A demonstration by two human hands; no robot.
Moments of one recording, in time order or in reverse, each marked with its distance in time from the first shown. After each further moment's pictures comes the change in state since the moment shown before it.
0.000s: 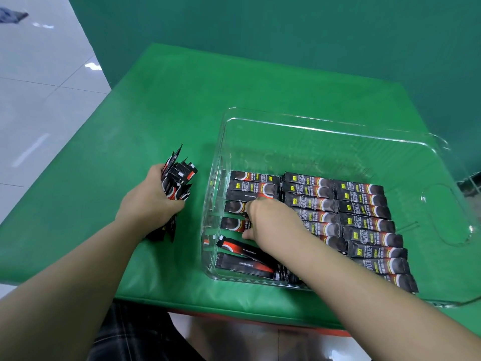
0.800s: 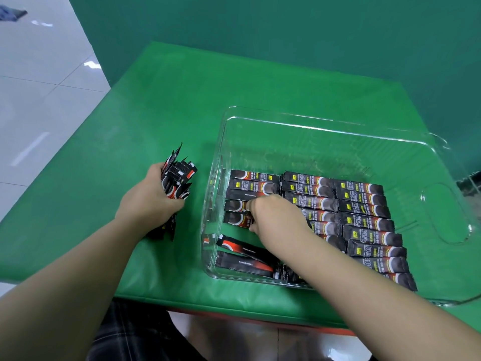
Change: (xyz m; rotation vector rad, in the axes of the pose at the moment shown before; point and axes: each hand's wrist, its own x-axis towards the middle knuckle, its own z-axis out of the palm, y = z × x) left_hand 0.000 0.000 0.000 0.015 -0.003 -0.002; right_hand -0.009 0.003 0.000 -0.082 0.133 0.013
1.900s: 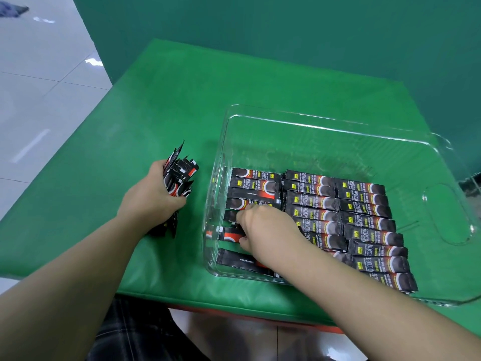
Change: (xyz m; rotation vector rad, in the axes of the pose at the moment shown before) left_hand -0.002 0.003 -0.002 -0.007 -0.004 -0.006; right_hand -0.014 -0.019 -0.005 -0.032 -0.084 -0.169
